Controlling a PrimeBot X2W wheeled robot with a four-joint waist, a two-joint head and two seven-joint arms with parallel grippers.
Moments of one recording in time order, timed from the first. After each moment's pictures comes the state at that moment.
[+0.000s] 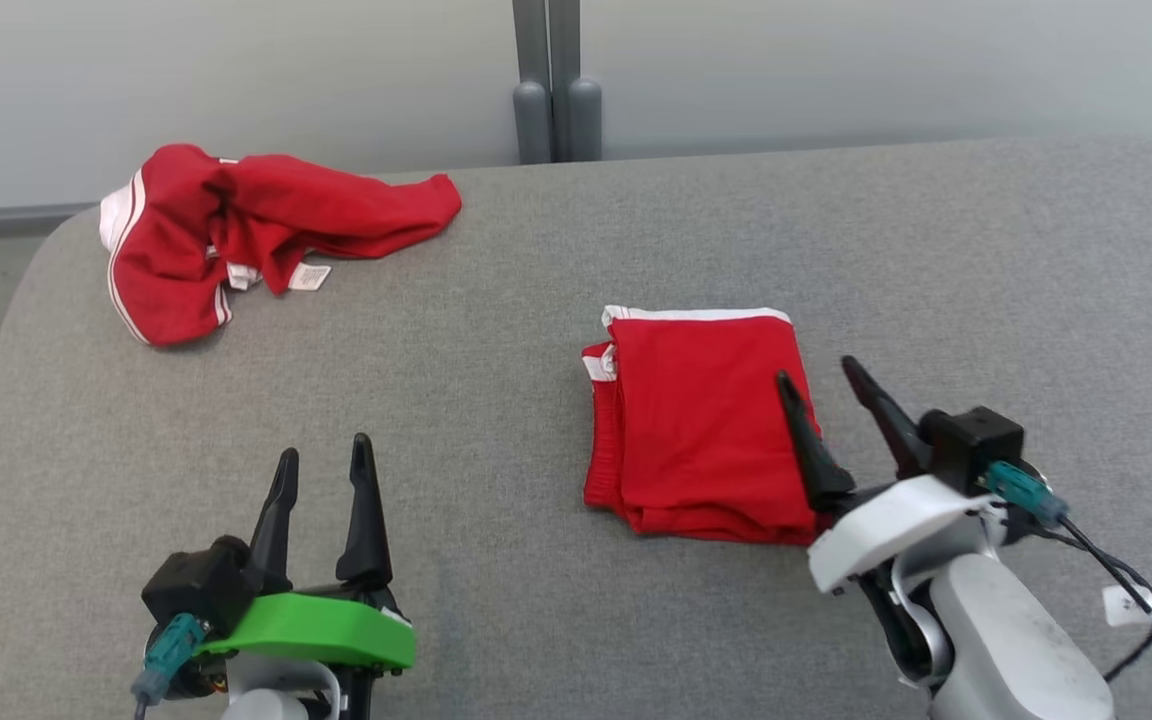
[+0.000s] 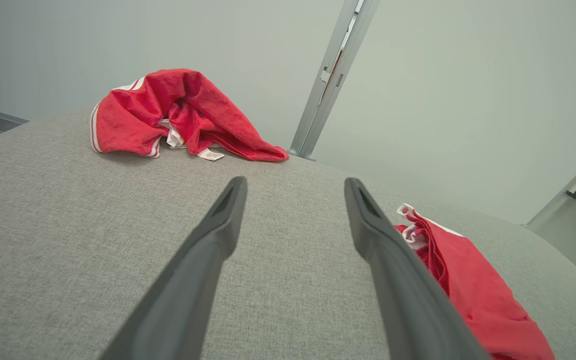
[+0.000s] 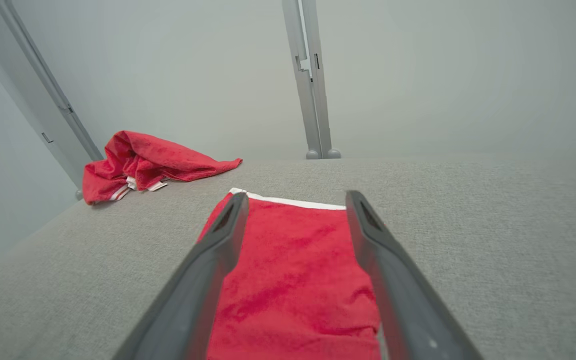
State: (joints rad) left arm -0.08 0.05 -0.20 0.20 -0.49 0.01 -0.26; right arm -0.32 -0.11 0.28 0.42 0.35 0.13 -0.26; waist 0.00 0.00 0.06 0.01
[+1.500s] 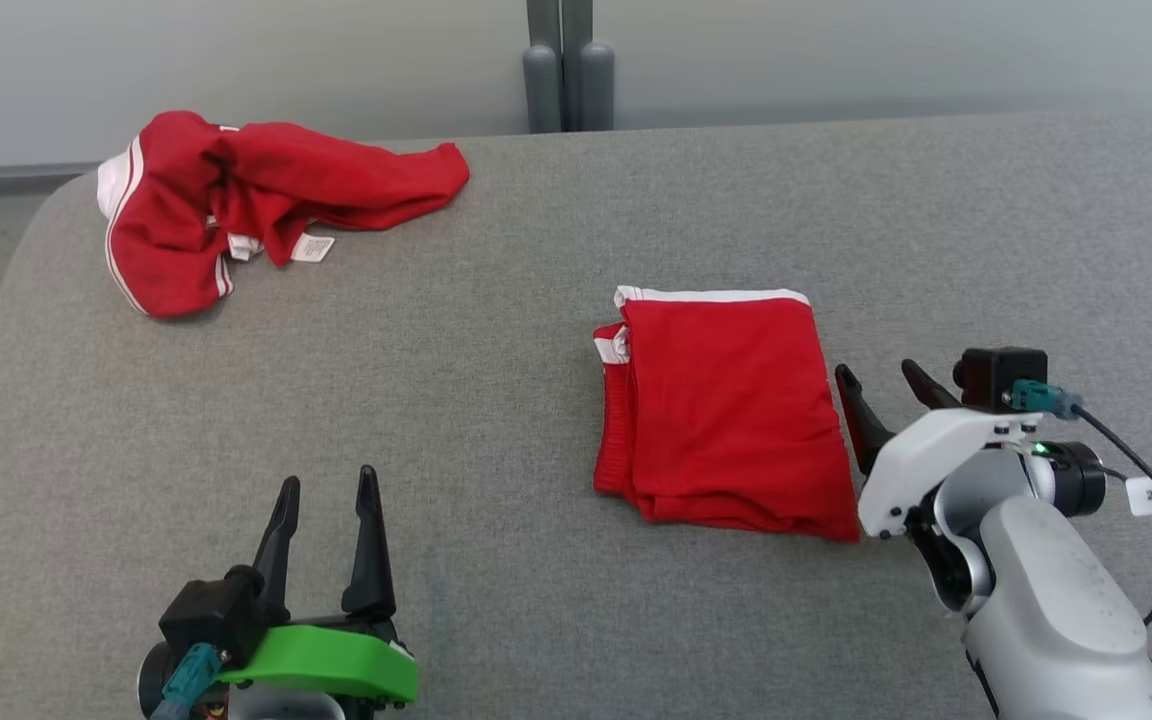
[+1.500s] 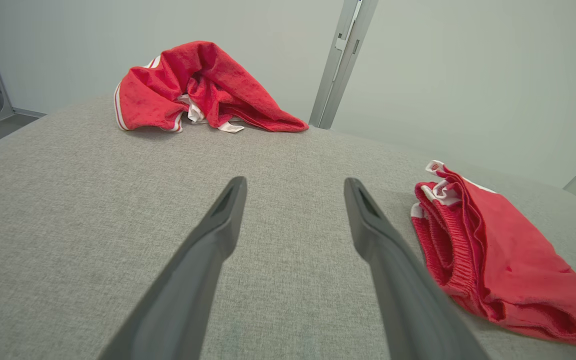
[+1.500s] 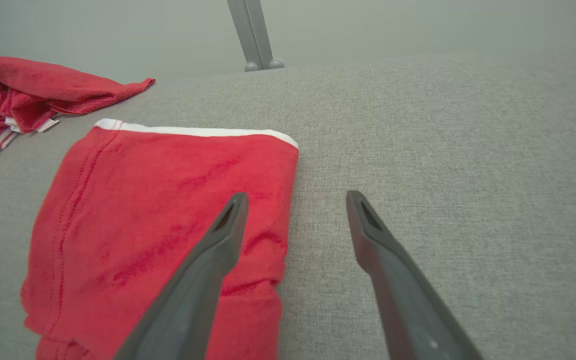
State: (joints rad) left arm -0.02 0.05 -0.19 0.18 -0.38 0.03 -0.26; right arm -0.41 -0.10 0.09 0.56 0.28 0.13 0.02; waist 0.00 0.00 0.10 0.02
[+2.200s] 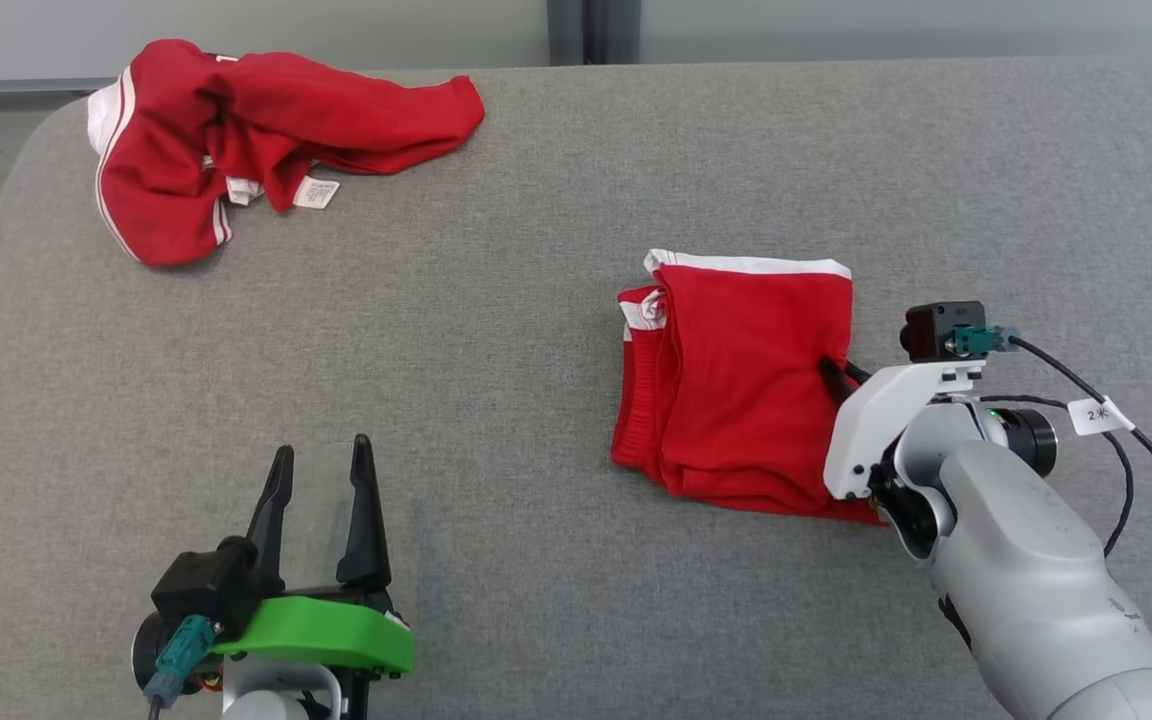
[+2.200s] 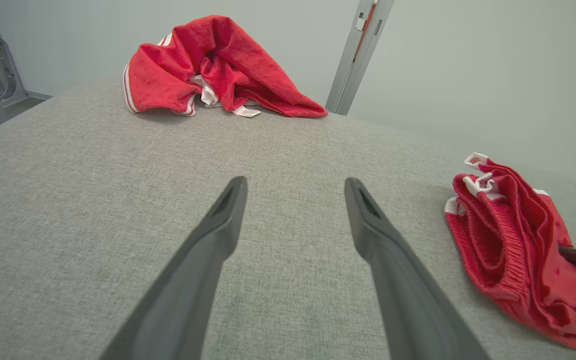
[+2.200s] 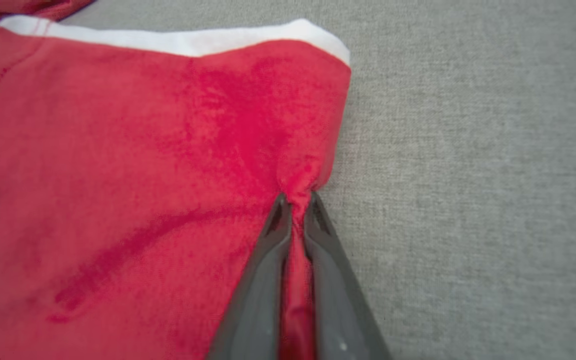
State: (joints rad) left arm -0.07 0.05 -0.18 0.19 -0.38 0.02 -0.26; right arm -0.66 -0.10 0.24 0.95 0.42 0.13 0.05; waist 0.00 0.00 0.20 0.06
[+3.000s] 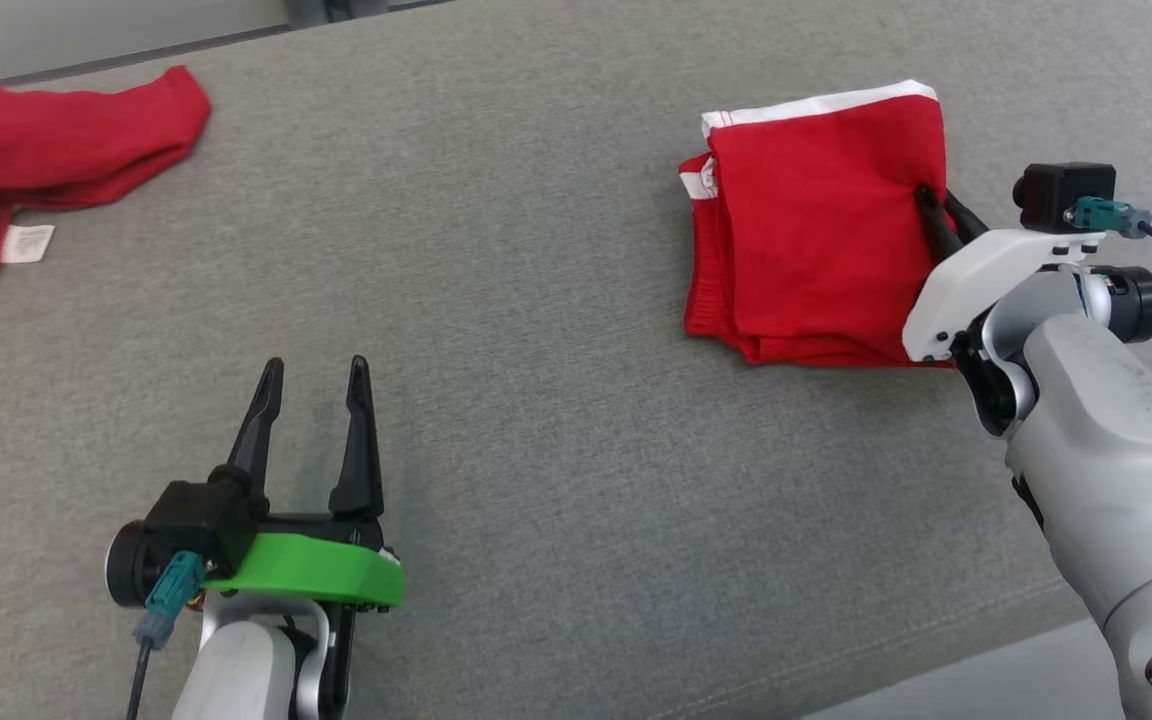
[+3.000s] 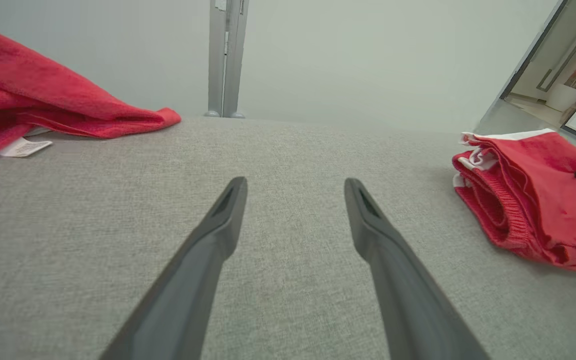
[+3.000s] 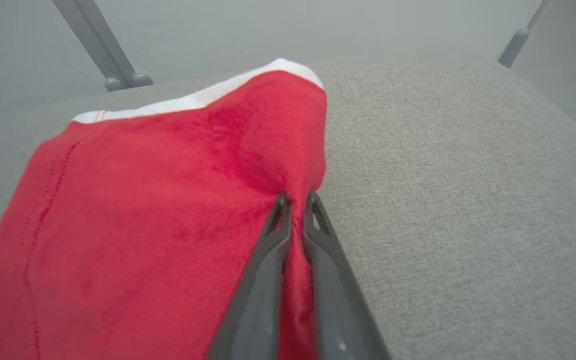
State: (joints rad) left arm -0.17 0.07 -0.18 0.17 -0.30 -0.01 -0.26; right arm -0.86 -0.22 0.30 1.00 0.48 0.13 -0.15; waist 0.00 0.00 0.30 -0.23
